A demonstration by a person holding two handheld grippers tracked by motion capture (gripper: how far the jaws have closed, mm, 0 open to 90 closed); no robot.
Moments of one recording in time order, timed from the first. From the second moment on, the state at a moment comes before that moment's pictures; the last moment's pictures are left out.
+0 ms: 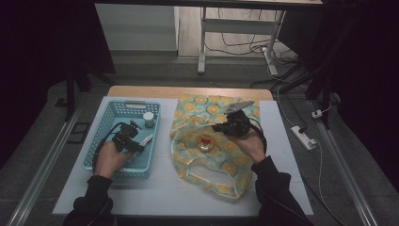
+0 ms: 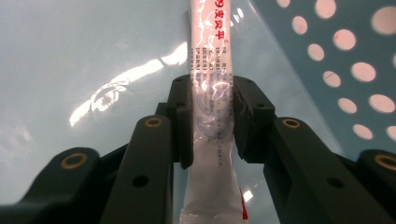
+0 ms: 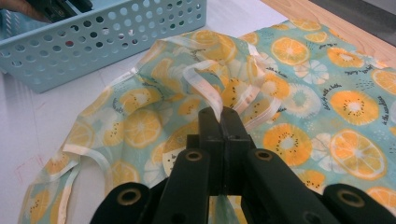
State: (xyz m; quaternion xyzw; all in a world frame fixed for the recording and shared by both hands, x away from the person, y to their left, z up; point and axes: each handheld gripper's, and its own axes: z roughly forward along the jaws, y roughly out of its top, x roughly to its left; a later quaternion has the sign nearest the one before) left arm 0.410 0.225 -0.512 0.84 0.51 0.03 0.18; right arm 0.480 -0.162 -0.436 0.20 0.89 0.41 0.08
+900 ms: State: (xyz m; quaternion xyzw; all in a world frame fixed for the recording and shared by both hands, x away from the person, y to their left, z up) left arm 0.399 0.241 -0.482 0.81 0.52 0.06 0.27; right arm 0.478 -0.164 -0.433 0.20 0.88 0.41 0.08
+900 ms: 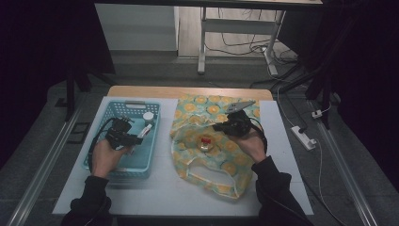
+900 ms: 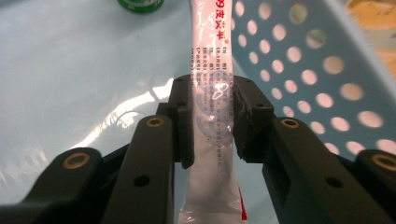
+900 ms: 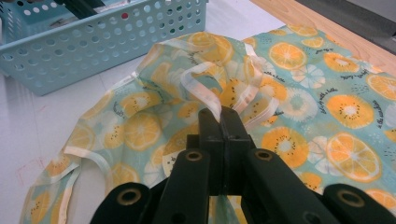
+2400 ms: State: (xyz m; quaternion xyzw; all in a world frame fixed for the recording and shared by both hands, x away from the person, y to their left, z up) left arm 0.373 0.178 -0.428 0.84 0.39 0.07 0.37; right arm 0.473 -0.164 -0.424 0.20 0.88 0.43 0.08
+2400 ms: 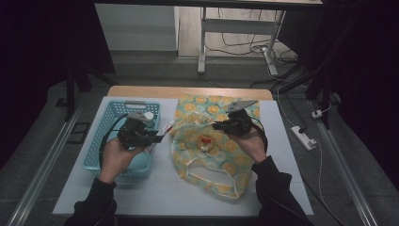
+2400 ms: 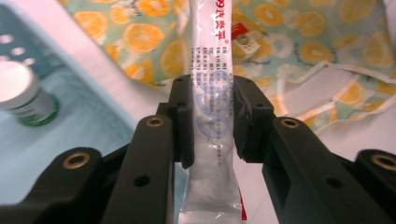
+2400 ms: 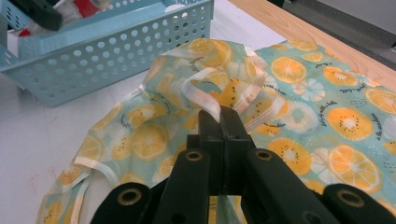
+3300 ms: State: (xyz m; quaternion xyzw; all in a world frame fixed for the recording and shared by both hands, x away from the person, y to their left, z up) left arm 0.387 0.104 -0.448 0.88 0.33 0.03 0.34; right arm 0.472 -0.163 -0.422 0.20 0.87 0.44 0.08
